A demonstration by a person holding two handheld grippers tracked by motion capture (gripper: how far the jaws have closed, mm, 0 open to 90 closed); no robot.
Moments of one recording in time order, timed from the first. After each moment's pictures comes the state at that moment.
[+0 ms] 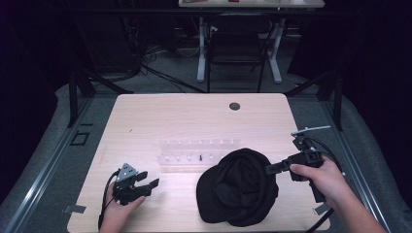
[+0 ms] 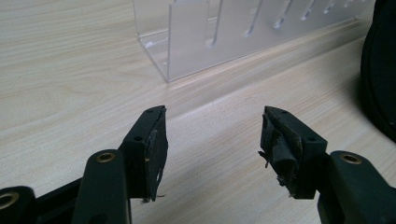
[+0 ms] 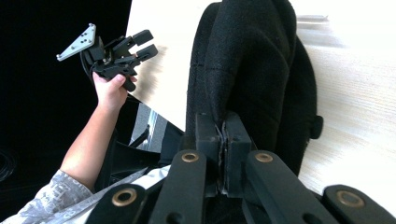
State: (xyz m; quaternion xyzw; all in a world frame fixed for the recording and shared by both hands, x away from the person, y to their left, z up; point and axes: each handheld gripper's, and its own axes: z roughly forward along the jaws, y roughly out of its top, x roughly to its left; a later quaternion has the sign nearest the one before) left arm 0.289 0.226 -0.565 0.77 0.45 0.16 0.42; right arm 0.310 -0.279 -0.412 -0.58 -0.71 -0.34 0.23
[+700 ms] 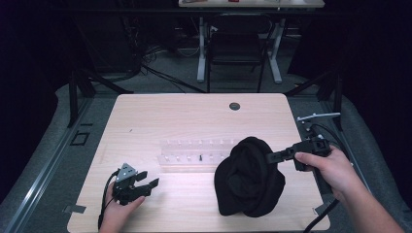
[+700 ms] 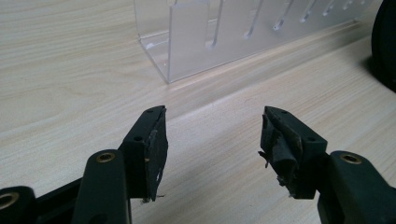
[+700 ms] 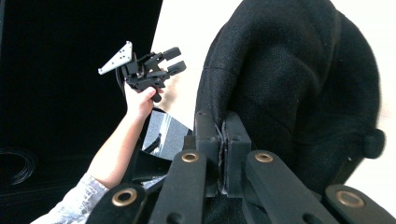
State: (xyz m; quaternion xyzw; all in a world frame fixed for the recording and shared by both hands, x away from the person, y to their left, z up) left arm 0.289 0.227 -0.564 0.77 0.45 0.16 0.42; right arm 0.309 -0.276 -0.364 -0.57 -0.70 -0.38 0.22
